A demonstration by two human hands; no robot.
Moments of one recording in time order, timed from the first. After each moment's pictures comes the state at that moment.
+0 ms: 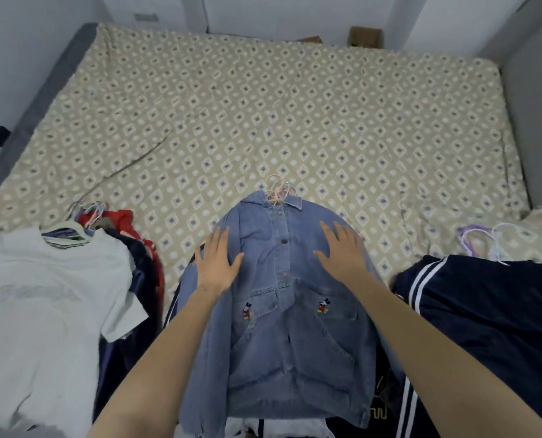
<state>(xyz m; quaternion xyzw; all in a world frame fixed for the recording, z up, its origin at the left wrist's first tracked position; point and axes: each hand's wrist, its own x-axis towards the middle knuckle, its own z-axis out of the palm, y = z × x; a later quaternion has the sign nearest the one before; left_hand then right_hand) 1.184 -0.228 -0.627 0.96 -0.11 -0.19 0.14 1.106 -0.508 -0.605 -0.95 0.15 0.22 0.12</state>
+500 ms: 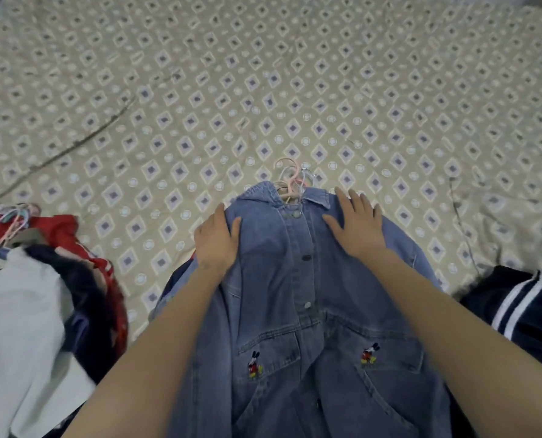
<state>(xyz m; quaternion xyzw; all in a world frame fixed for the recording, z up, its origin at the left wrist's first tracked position) 1.315 -0.263 -0.787 0.96 -0.08 -0.12 0.22 1.224 -0.528 -0.759 -0.95 0.22 0.16 0.12</state>
